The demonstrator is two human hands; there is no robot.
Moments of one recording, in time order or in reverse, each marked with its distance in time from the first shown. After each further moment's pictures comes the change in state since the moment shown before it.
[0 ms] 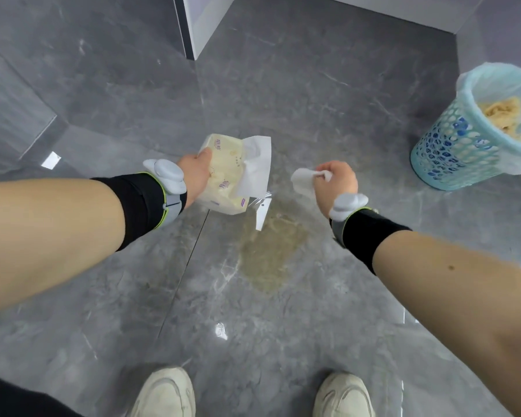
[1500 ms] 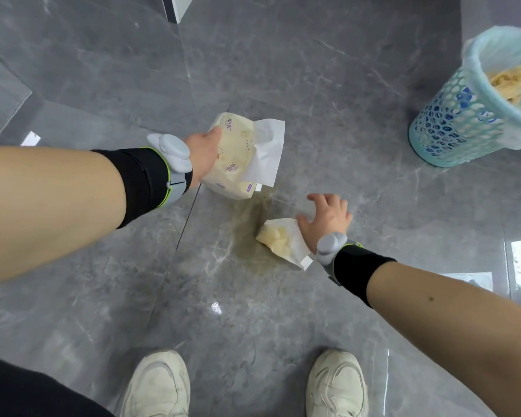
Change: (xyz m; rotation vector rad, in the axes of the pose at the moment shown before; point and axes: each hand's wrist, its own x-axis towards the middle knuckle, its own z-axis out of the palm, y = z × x) left_hand -0.012 0.015 0.030 0.062 -0.088 0.035; right_hand -0.070 0.085 0.026 -0.546 -0.074 -0.080
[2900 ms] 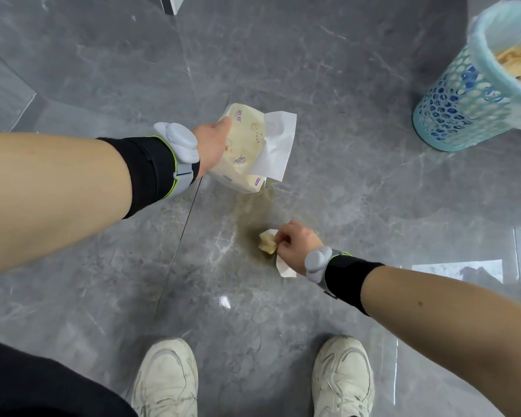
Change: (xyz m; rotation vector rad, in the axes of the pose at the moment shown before) left_hand -0.009 0.006 0.009 0.035 -0.022 0.060; right_hand -0.059 -0.014 0.021 0.252 -0.430 -0.146
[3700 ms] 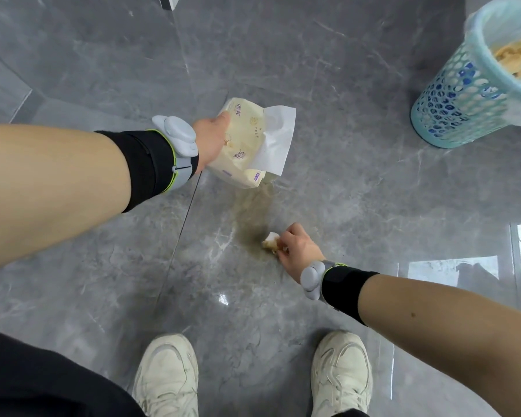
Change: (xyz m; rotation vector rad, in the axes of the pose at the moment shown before) left_hand -0.004 0.004 -0.004 -0.076 -0.045 -0.017; right_hand -0.018 0.011 0.013 -0.148 -0.013 -0.082
